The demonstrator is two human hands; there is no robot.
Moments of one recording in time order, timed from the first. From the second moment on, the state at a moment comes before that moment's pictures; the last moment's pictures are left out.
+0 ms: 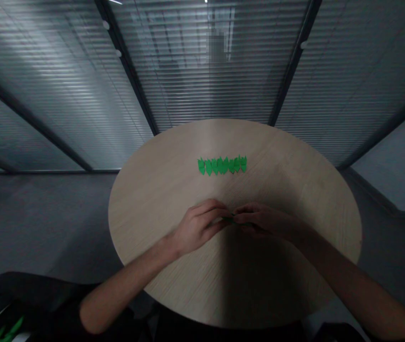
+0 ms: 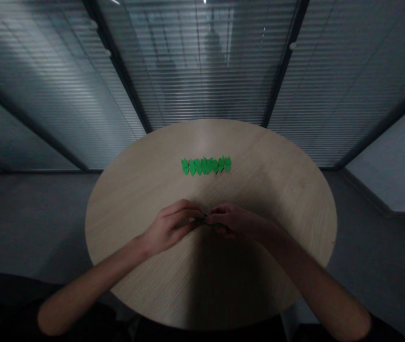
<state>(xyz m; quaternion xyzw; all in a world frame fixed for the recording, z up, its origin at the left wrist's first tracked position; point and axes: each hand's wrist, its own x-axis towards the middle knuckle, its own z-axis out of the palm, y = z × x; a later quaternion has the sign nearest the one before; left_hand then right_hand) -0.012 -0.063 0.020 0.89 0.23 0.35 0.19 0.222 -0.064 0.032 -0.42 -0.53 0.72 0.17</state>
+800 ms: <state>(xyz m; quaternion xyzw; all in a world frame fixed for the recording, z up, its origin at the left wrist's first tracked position) -0.003 -0.064 0.031 0.75 0.36 0.39 0.40 0.205 -0.082 0.027 -0.42 -0.72 0.37 0.41</state>
